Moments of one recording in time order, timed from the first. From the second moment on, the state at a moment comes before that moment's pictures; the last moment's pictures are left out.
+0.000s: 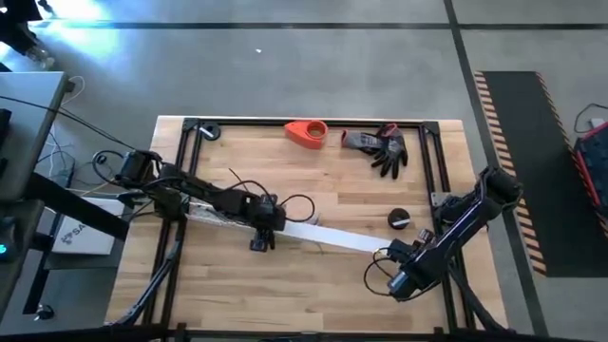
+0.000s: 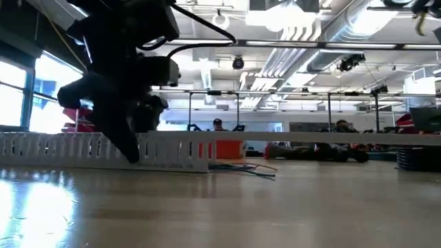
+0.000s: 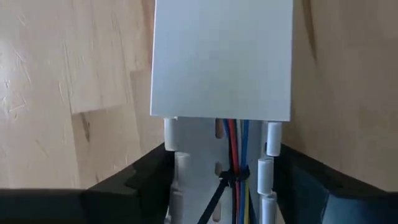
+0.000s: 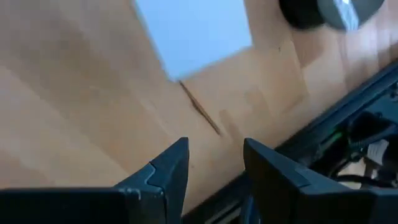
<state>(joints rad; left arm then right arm) -0.19 1.66 0.87 -0.39 -0.09 0.02 0.82 1.65 1.05 -1.30 -0.04 1.38</state>
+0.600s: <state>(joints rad) -0.21 1.67 0.86 -0.38 -0.09 0.00 0.70 1.56 0.84 -0.91 0.10 1.34</state>
